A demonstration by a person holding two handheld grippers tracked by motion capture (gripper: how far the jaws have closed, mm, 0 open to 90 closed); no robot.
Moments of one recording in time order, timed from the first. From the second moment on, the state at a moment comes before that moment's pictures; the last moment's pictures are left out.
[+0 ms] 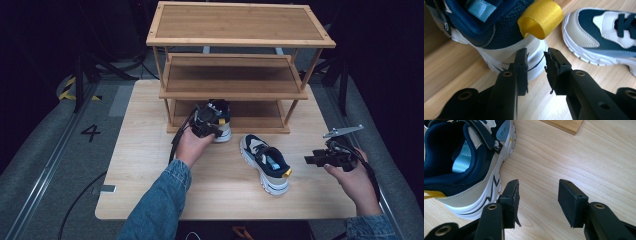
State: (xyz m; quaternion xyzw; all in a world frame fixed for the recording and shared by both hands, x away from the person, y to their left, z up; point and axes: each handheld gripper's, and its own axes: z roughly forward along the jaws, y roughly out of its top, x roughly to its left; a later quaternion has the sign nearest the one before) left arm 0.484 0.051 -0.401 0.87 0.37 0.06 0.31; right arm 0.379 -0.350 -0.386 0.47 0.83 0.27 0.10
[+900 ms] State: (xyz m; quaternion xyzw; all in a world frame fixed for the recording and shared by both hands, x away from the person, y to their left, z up) left arm 0.515 0.045 -0.426 0.86 0.39 0.08 0.31; right arm 0.378 -0.350 -0.383 0.46 0.83 0.29 0.10
